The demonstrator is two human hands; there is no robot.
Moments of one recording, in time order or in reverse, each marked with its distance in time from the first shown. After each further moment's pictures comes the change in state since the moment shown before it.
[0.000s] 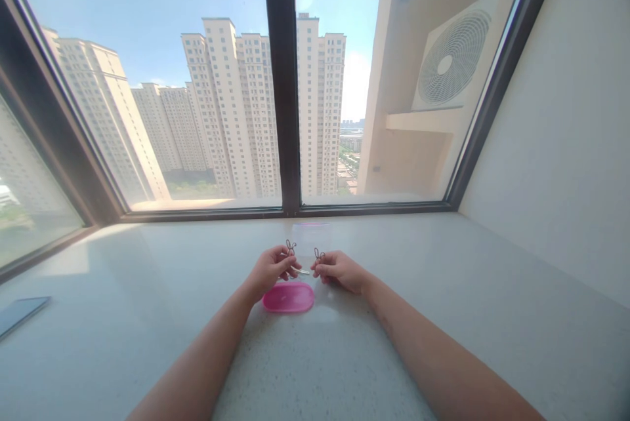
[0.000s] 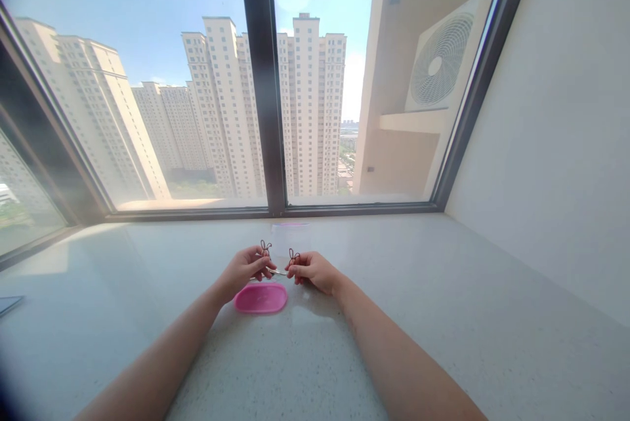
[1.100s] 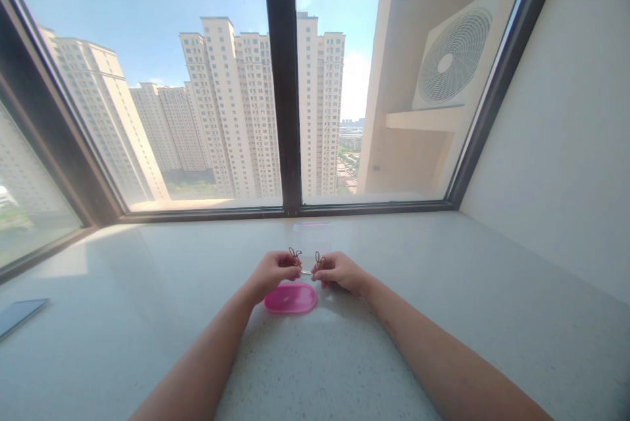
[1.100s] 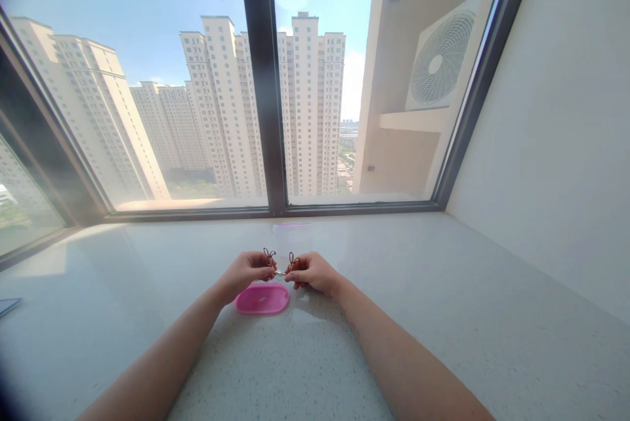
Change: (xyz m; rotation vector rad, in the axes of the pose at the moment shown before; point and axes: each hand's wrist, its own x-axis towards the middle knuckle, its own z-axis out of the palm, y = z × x) left_hand -0.004 0.004 0.002 0.035 -0.043 -0.043; right_hand -0.003 -0.006 0.009 -0.174 0.026 0.012
